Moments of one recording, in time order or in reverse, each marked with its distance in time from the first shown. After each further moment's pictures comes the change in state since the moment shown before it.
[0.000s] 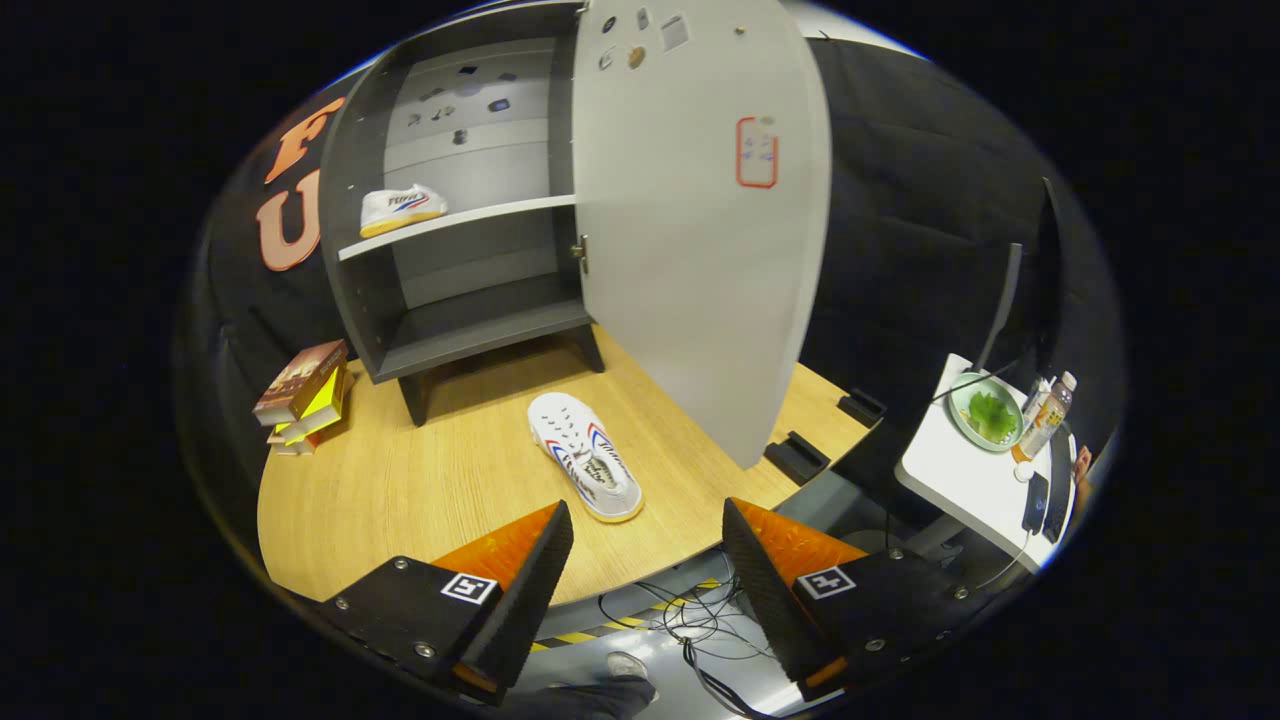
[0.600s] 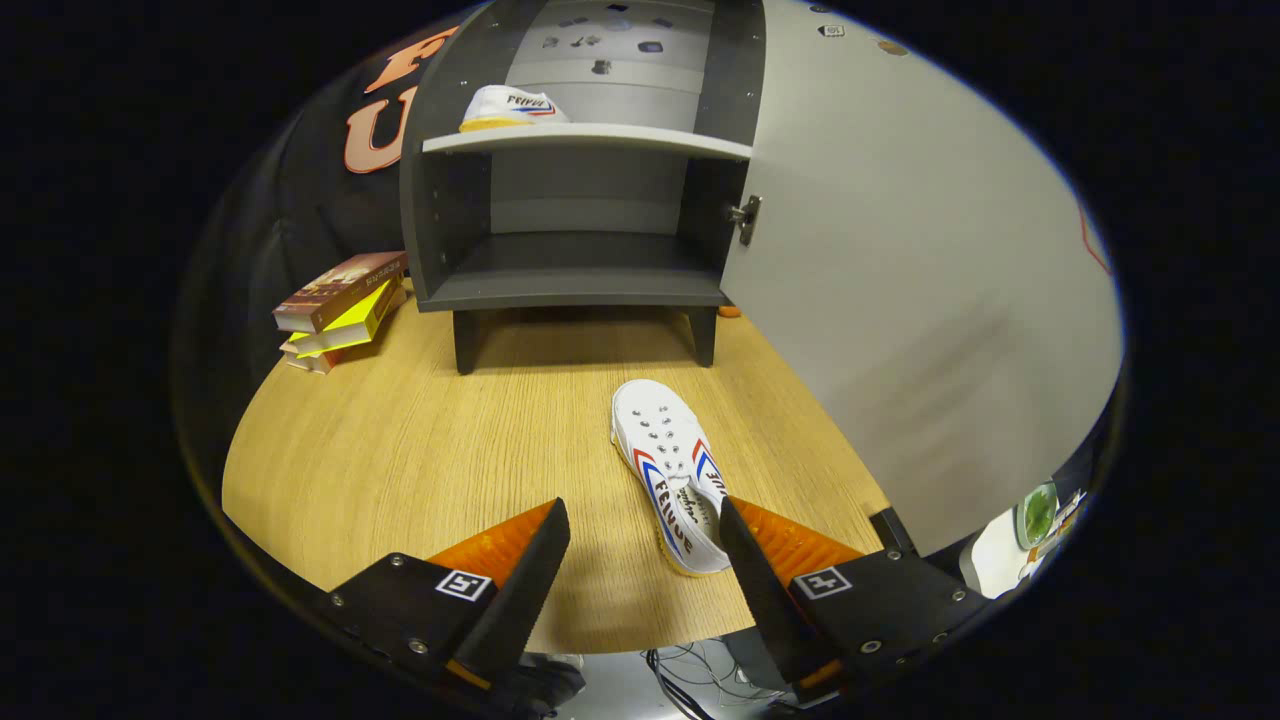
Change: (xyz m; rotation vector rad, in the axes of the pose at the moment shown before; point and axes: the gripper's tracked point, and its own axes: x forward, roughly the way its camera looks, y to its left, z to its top) arm 0.104 0.073 -0.003 -0.261 0.100 0.169
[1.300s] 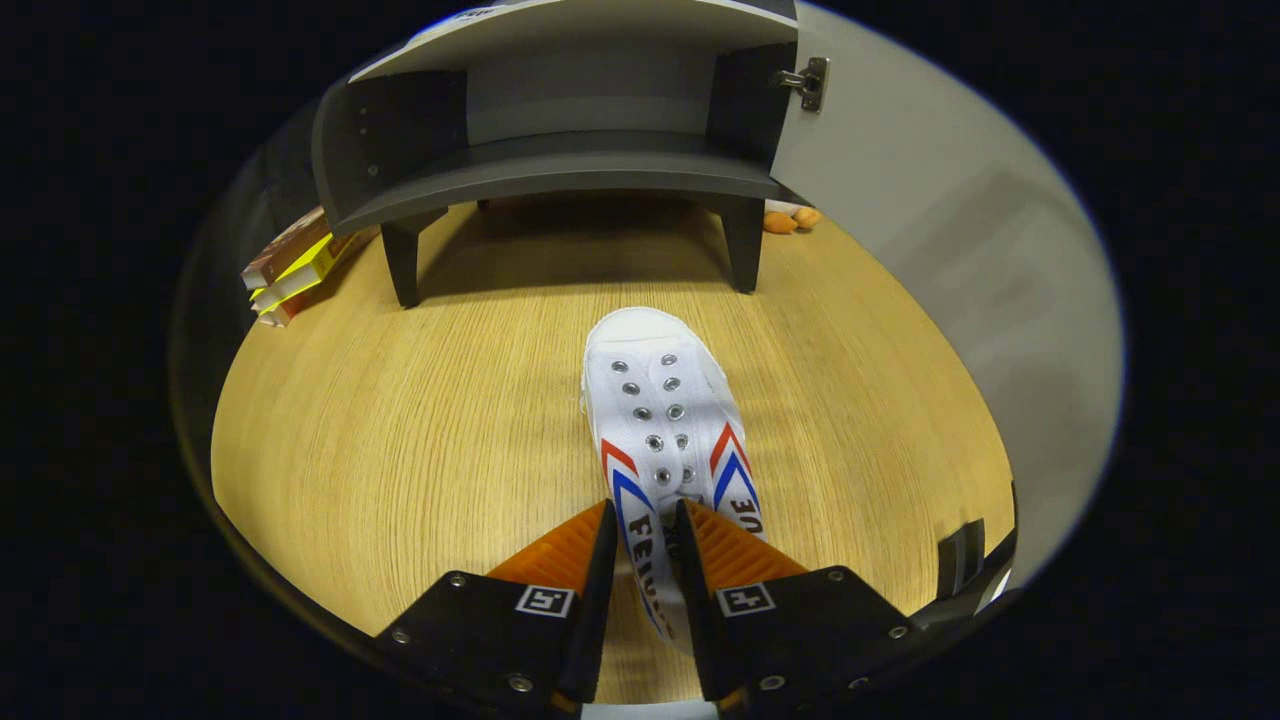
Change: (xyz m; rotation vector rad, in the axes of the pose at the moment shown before) arm 0.100 -0.017 -0.029 -0.049 0.207 0.076
